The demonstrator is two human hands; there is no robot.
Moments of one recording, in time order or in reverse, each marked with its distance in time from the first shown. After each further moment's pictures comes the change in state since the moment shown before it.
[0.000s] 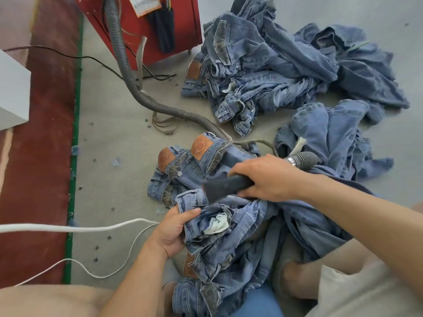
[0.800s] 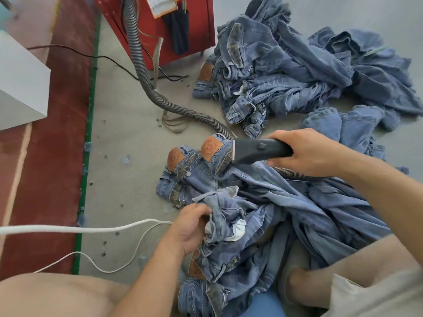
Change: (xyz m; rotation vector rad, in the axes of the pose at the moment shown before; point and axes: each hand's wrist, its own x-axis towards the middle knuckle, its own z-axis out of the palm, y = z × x) left_hand 0.010 -0.001 0.016 -0.077 0.063 -0.096; right_hand -0.013 0.043 -0.044 0.190 0.187 0.163
